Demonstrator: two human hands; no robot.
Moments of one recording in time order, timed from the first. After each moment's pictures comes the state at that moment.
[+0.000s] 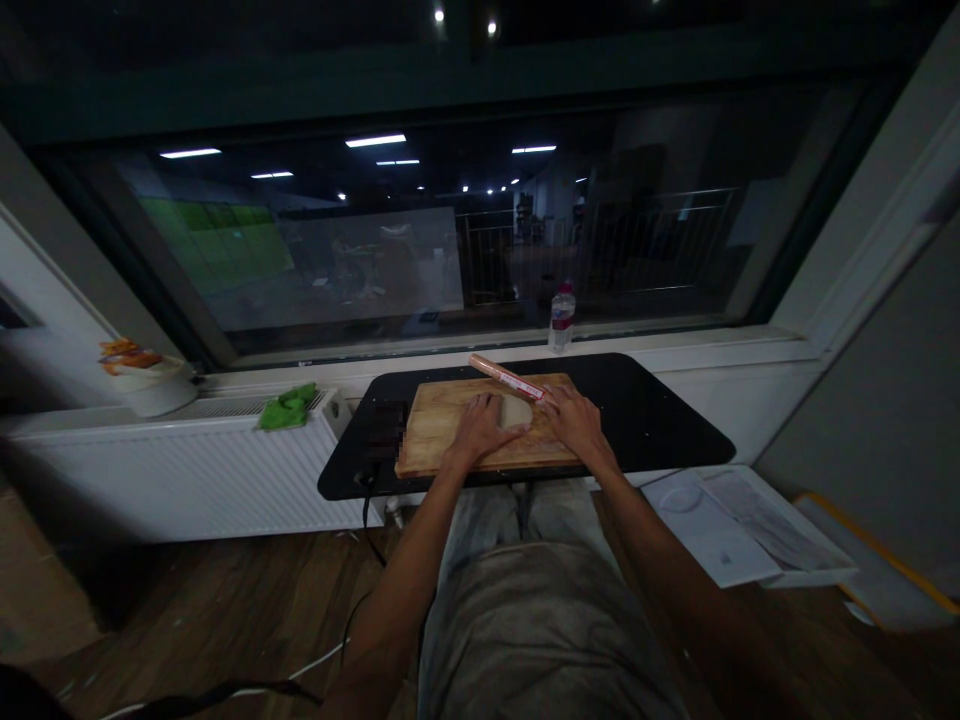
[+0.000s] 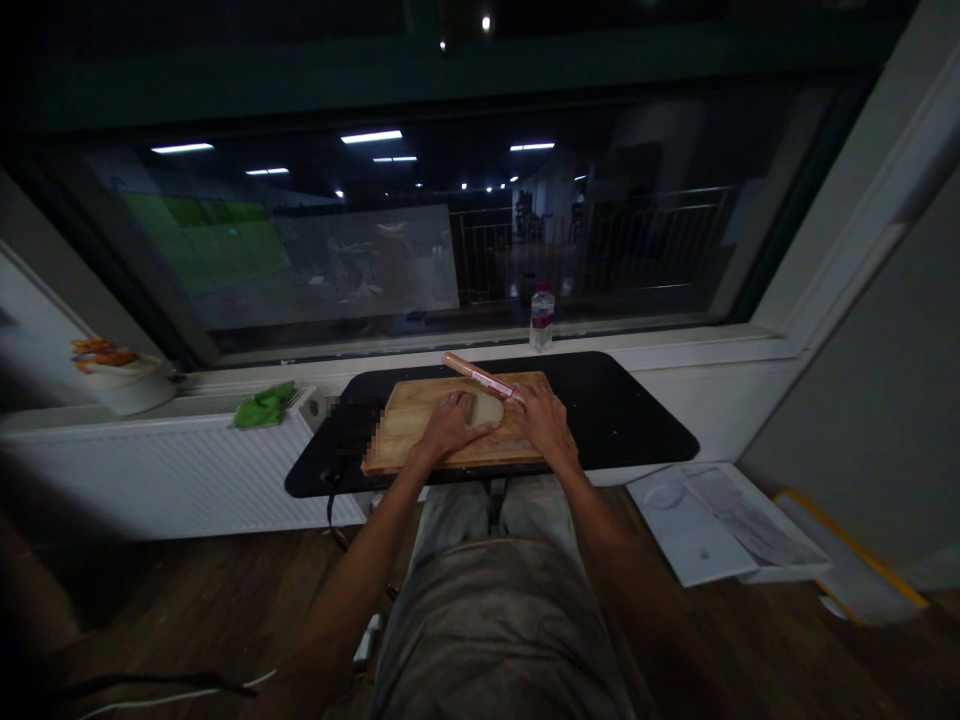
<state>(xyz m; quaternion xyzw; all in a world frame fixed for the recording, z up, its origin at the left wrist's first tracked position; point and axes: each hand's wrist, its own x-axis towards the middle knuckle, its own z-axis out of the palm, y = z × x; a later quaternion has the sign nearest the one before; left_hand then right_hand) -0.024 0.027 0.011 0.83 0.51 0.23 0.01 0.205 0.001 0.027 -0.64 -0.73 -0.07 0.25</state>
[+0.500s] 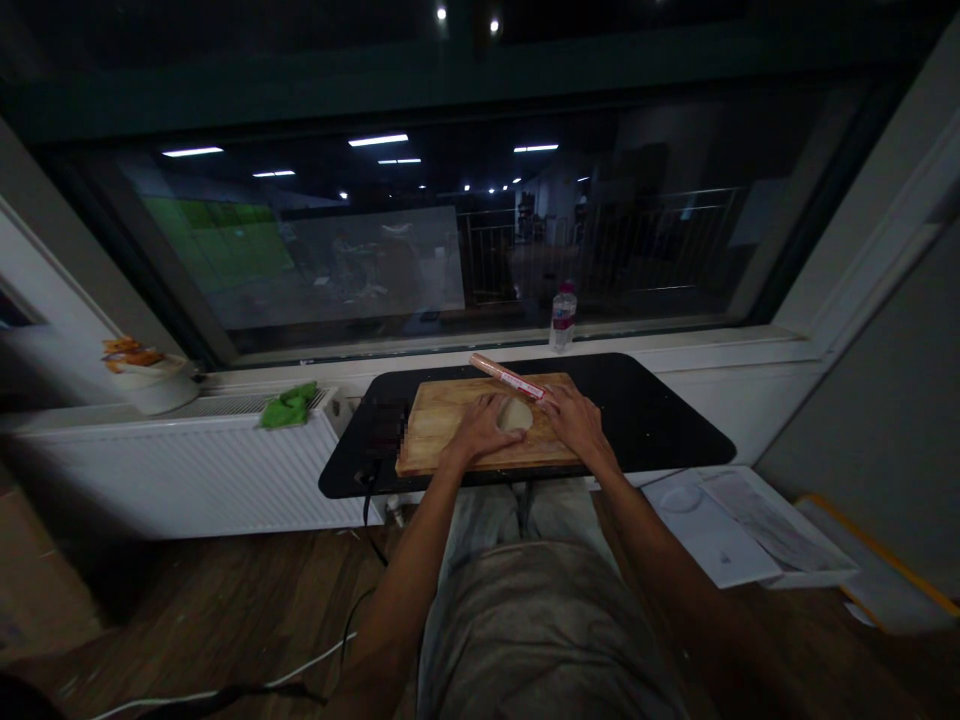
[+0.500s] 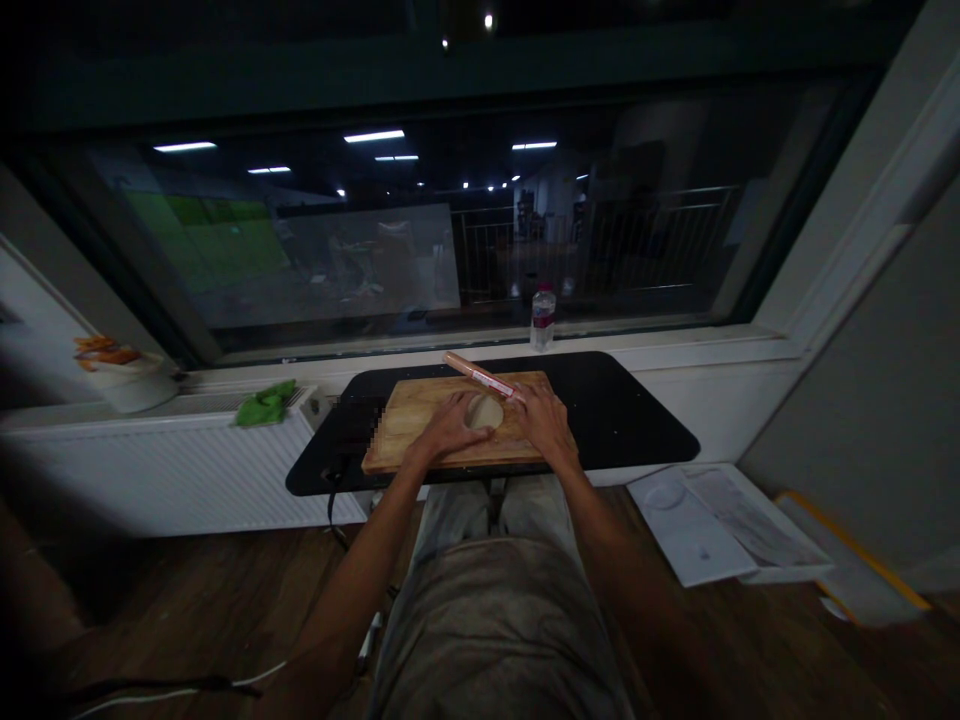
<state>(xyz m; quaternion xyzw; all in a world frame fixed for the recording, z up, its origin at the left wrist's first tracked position) -0.030 0.021 0.022 0.84 0.48 0.23 0.09 0.204 -0.001 0.028 -0.63 -0.73 -0.07 0.26</state>
